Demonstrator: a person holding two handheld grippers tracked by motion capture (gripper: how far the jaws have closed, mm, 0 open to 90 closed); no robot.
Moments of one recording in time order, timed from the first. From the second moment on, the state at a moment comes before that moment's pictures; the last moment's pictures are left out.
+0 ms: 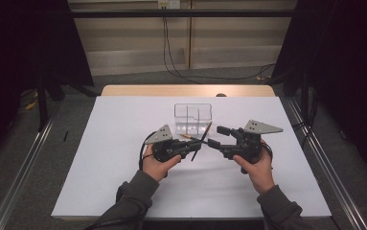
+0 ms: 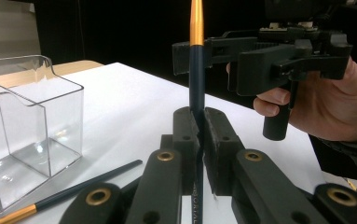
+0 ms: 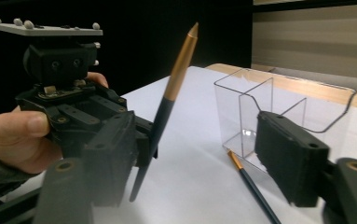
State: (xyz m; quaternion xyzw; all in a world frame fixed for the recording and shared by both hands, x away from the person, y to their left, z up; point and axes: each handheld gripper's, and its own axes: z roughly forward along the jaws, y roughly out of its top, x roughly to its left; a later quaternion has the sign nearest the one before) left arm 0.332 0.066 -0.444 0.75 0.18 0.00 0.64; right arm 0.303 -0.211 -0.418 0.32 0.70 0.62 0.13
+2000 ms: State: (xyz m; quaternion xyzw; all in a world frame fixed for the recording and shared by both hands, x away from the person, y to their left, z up) left arm 0.327 0.056 -0.447 0.75 0.18 0.00 0.64; right arm 0.309 -0.198 -0.414 0.34 0.68 0.65 0.06
